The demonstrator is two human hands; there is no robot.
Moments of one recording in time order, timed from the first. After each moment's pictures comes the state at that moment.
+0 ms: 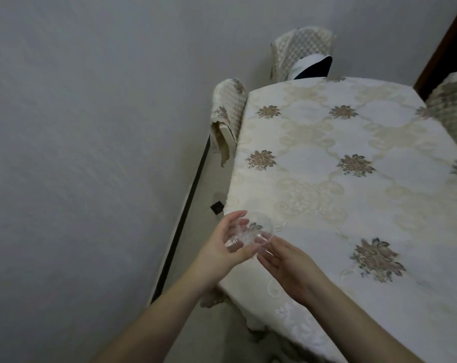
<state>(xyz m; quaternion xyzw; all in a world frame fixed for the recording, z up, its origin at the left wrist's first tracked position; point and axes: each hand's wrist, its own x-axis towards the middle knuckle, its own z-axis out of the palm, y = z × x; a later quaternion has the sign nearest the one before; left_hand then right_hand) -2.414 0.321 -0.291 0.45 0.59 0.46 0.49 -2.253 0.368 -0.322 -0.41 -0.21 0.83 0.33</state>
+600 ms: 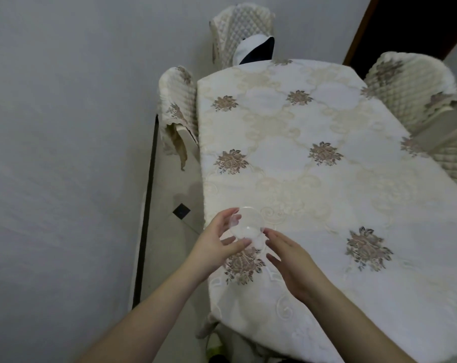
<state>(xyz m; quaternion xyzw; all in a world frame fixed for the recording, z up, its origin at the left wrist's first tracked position) -2.489 0.449 -0.360 0.50 0.53 0.38 0.57 -2.303 0.432 -0.345 -0.56 -0.28 0.68 0.38</state>
